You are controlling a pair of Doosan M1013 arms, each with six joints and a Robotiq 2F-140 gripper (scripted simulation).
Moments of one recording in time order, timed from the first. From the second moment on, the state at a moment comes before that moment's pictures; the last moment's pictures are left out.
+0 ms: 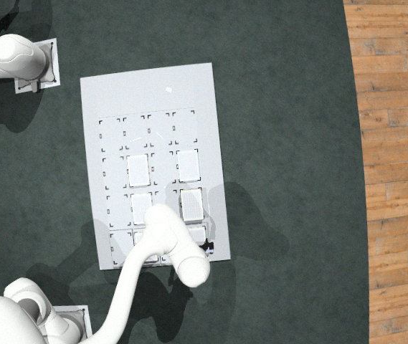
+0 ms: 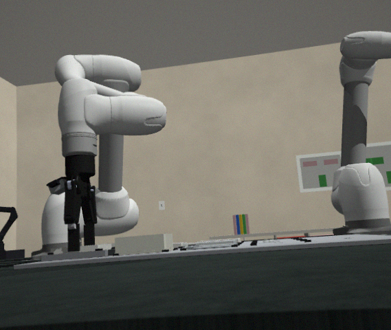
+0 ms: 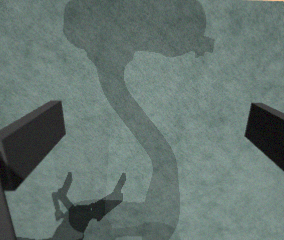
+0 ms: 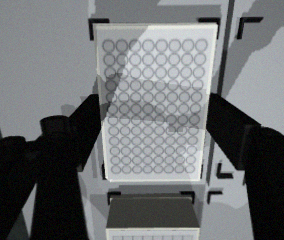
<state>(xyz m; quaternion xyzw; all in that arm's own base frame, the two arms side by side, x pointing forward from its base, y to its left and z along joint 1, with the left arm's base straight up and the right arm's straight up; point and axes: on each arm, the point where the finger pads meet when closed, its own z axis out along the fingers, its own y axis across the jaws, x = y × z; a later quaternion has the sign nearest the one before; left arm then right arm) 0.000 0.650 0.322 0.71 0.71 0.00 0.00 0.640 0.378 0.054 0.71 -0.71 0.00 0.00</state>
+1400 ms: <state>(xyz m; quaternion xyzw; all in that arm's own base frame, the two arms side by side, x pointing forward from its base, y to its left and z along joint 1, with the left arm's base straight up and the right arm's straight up) 0.000 0.650 0.322 0.71 0.71 0.00 0.00 0.640 0.378 0.054 0.71 -0.71 0.00 0.00</state>
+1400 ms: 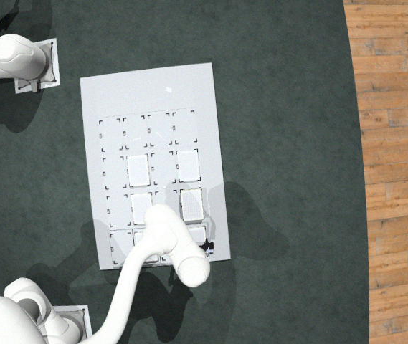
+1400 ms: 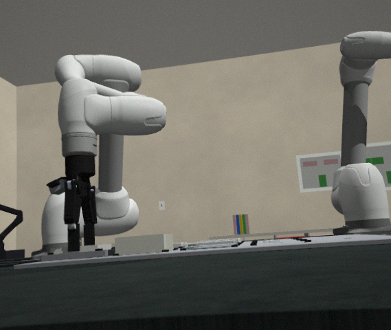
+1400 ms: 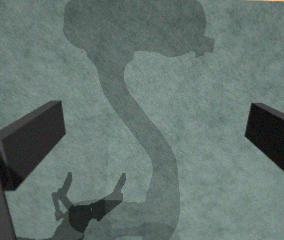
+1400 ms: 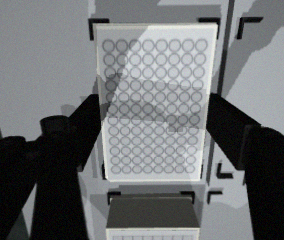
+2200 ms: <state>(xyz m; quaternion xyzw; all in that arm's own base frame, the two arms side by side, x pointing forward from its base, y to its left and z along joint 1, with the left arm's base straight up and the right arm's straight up) 0.000 0.650 0.322 0.71 0.71 0.00 0.00 0.640 0.378 0.056 0.71 -0.71 0.00 0.00</state>
